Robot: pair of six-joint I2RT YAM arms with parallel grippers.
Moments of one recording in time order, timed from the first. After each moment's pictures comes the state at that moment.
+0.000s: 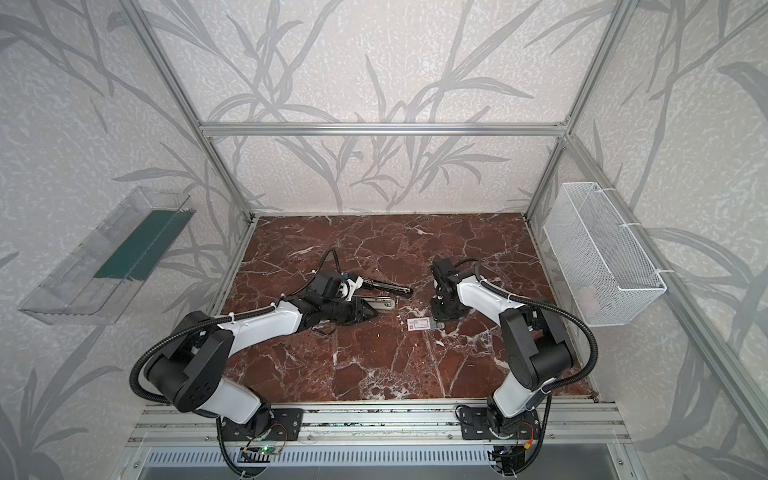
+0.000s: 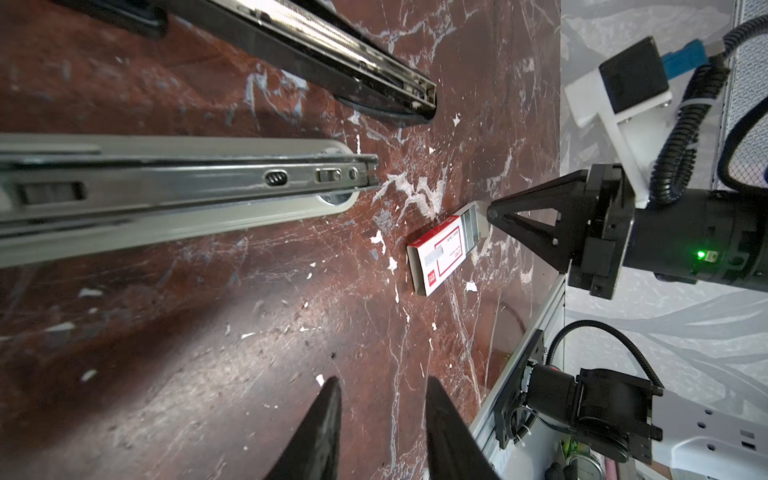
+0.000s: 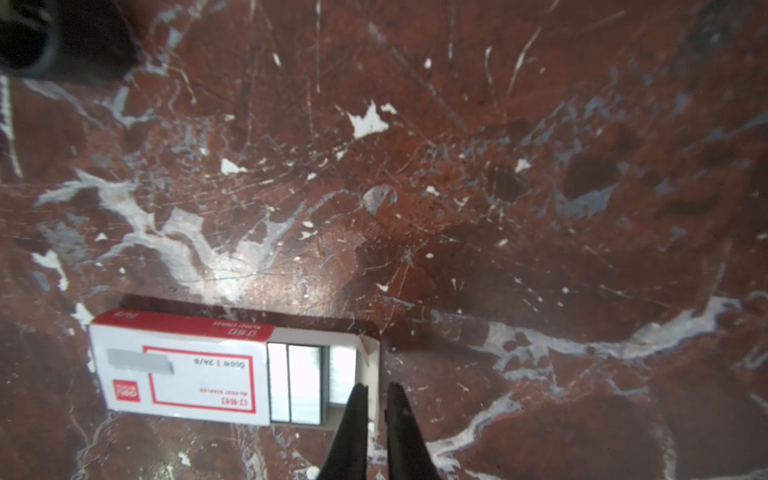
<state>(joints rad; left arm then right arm) -0.54 1.54 0.75 -0.04 0.55 -0.69 0.39 1.63 0.99 -0.73 -0.03 0.23</state>
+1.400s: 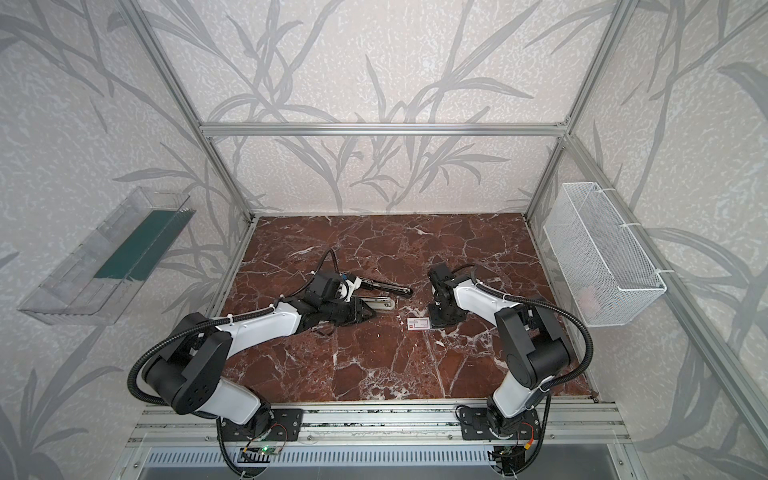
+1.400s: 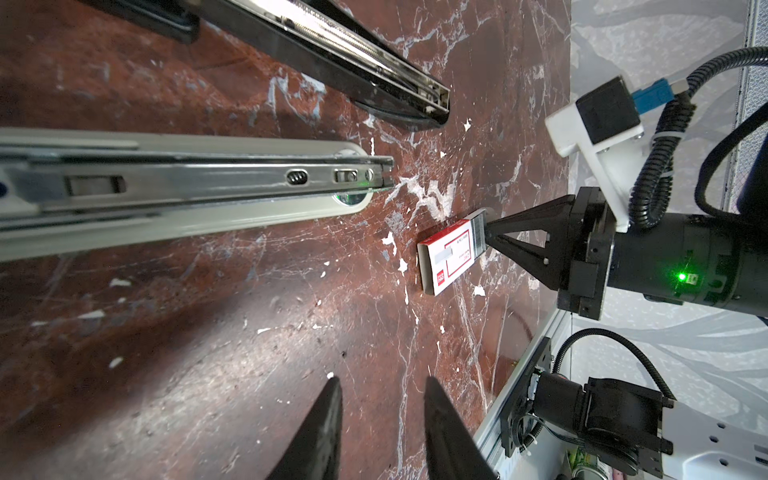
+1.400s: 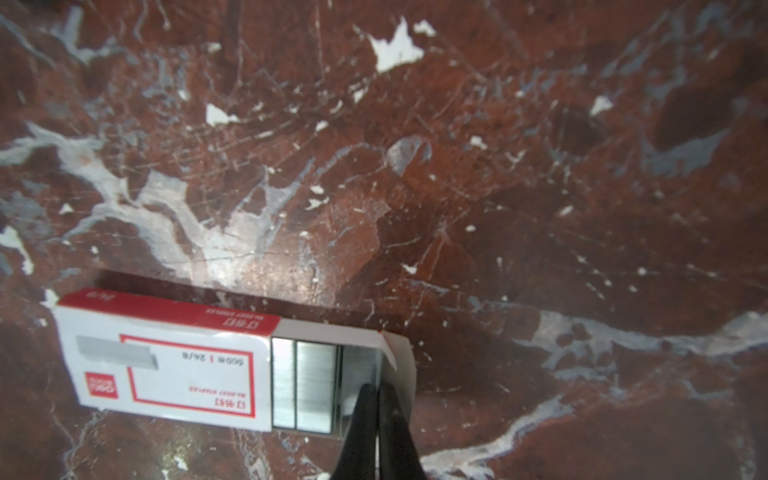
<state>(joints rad) -0.54 1.53 0.74 -0.04 0.53 -0.71 0.42 1.67 0.95 -0.71 -0.05 0.27</state>
